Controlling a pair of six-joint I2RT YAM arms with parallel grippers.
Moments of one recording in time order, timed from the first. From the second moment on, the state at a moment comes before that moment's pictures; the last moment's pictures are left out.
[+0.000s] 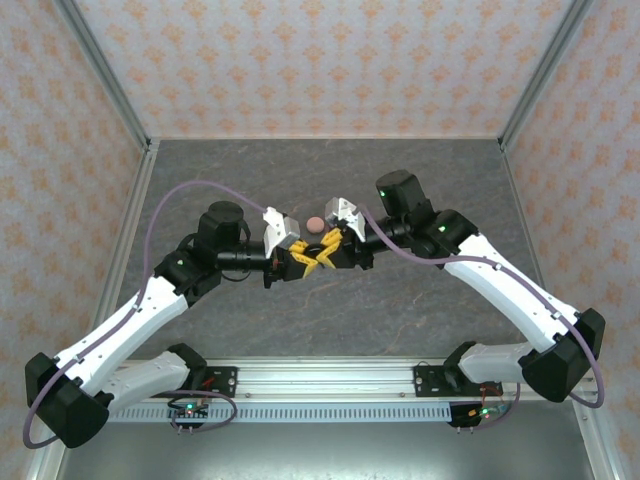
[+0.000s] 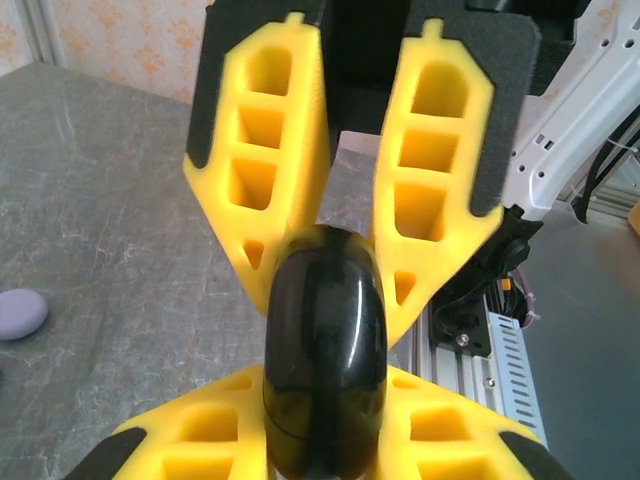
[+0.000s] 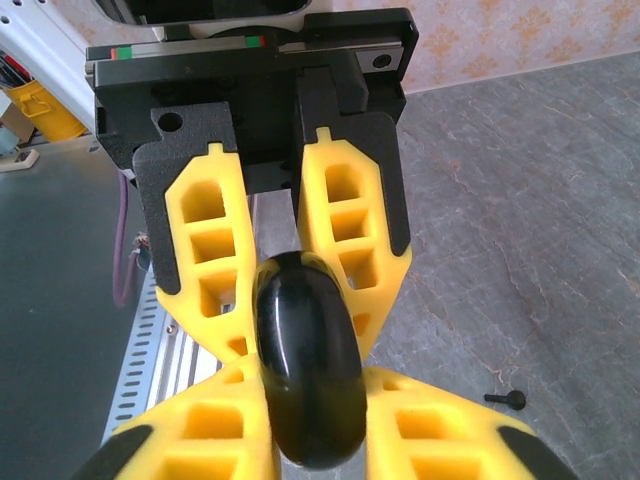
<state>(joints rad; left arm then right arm) -0.55 1.01 0.88 -0.30 0.77 0.10 0.68 1.26 1.24 -0.66 -0.80 -0.36</state>
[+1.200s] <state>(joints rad) -0.57 1.02 0.88 -0.30 0.67 0.11 0.68 1.22 1.21 -0.54 -0.58 -0.24</state>
